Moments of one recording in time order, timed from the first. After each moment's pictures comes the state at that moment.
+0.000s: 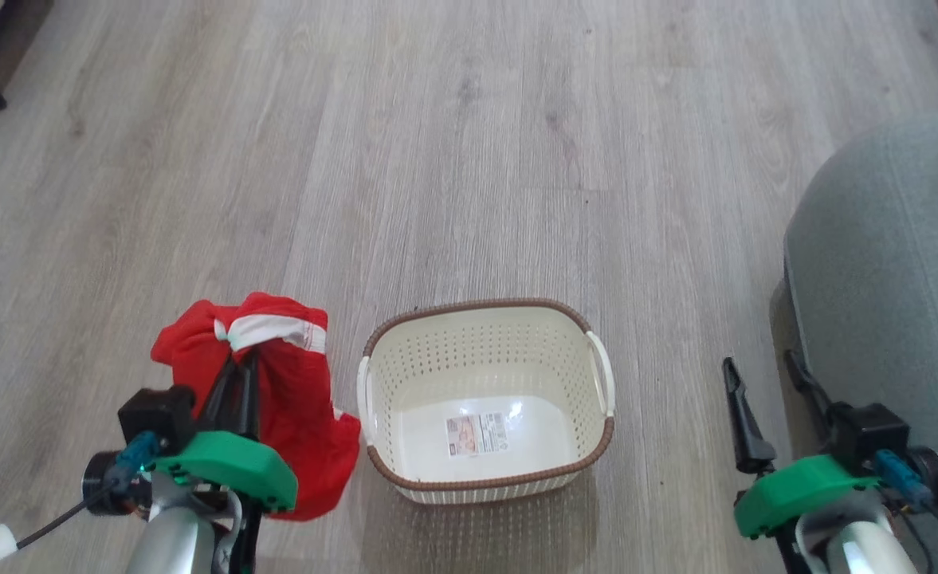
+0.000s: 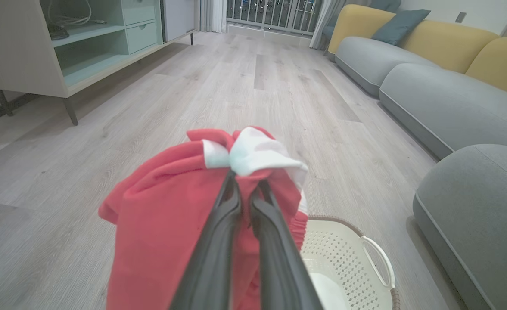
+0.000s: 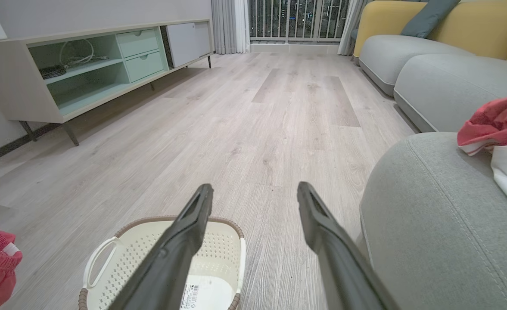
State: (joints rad) left arm -0.14 0.05 -0.06 0.37 -0.24 -0.04 -0.25; right arm -0.03 -0.07 -0.04 0.30 0.09 0.13 -0.26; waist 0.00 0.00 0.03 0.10
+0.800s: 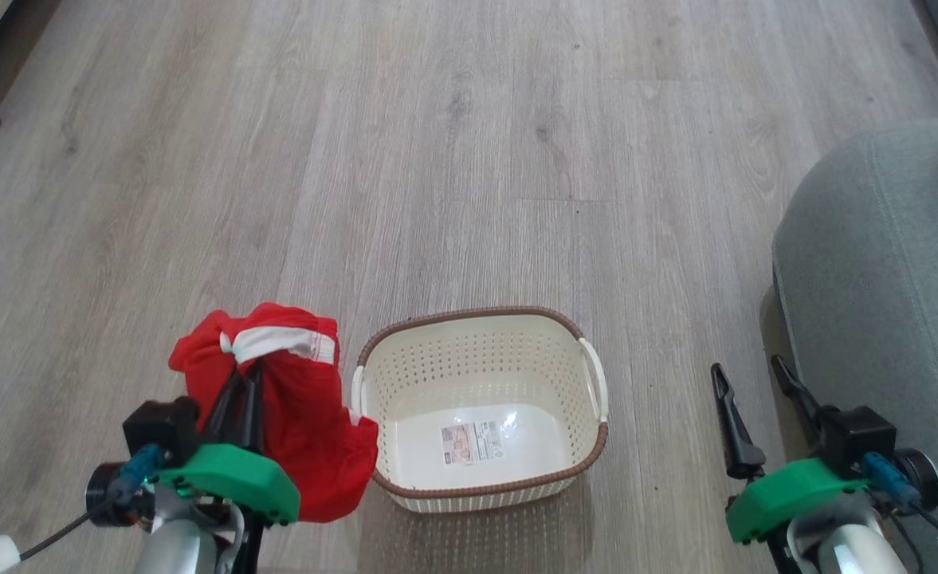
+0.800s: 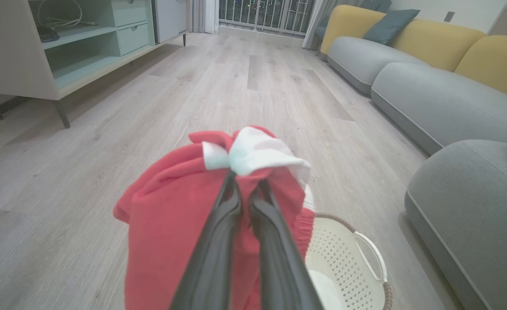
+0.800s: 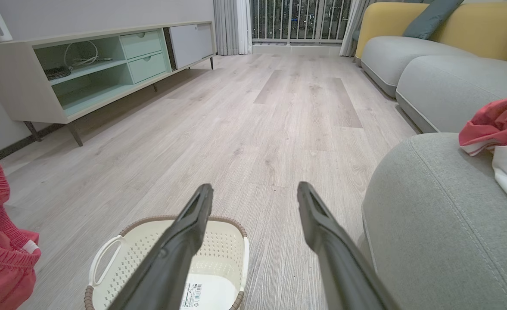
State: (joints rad) left arm -0.11 0.05 -0.06 0.36 -0.24 -0.05 -0.25; right arm -0.03 -0.06 0.00 0.32 0.09 0.13 -0.26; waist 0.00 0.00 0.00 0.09
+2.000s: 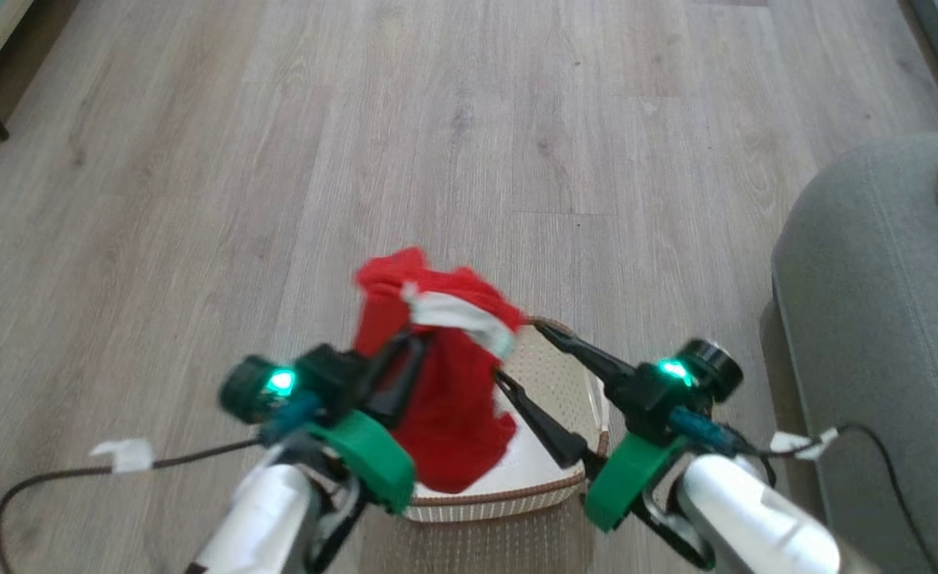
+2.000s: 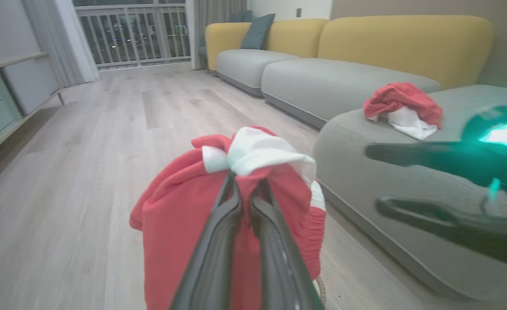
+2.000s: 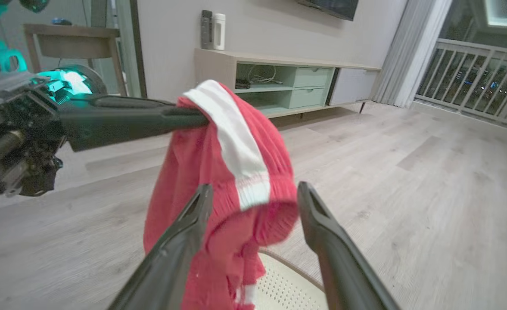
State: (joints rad) left arm -0.24 0.11 -0.42 0.24 -0.22 -0.13 -0.17; right arm -0.32 -0.22 0.67 0.31 0.26 0.13 -0.26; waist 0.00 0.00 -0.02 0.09
